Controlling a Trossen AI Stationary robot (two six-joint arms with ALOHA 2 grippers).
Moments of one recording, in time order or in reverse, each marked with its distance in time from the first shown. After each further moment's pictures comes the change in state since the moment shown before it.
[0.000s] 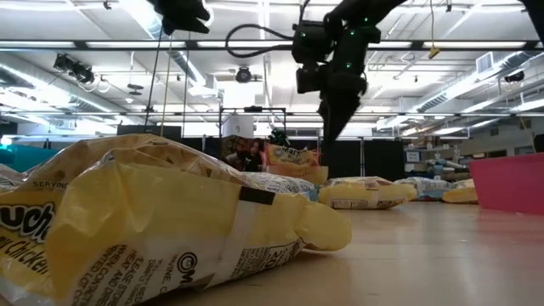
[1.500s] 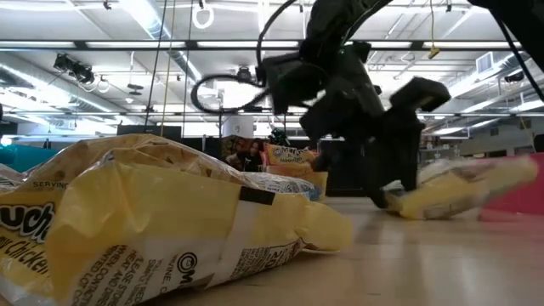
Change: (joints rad) left arm -0.779 -0.058 -0.189 0.343 -0.434 -0.380; right arm 0.317 0.345 0.072 -0.229 -0.256 -0.295
